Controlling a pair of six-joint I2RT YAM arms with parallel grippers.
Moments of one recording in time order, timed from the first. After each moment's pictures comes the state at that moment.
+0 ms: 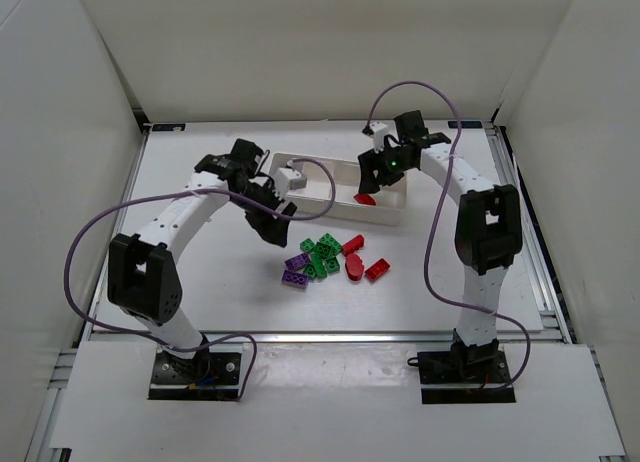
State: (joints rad) left arm -0.36 1.64 1.43 -1.02 0.54 0.51; right arm 0.29 2.04 1.70 -0.66 -0.54 -0.26
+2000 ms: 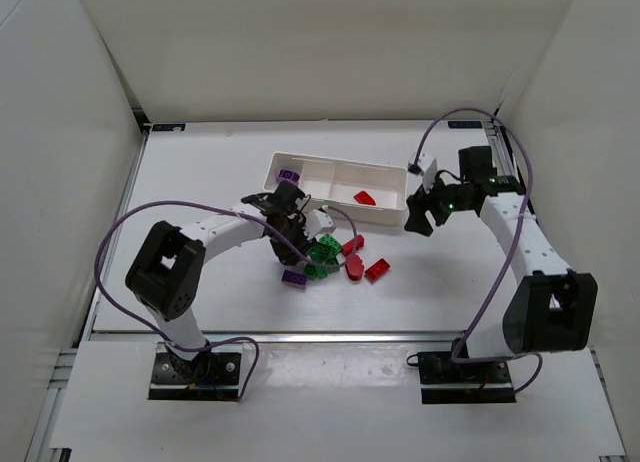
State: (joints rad) left arm -0.61 1.73 1.10 -0.59 0.24 0.55; right arm 0.10 1.44 1.19 -0.76 -0.64 -0.64
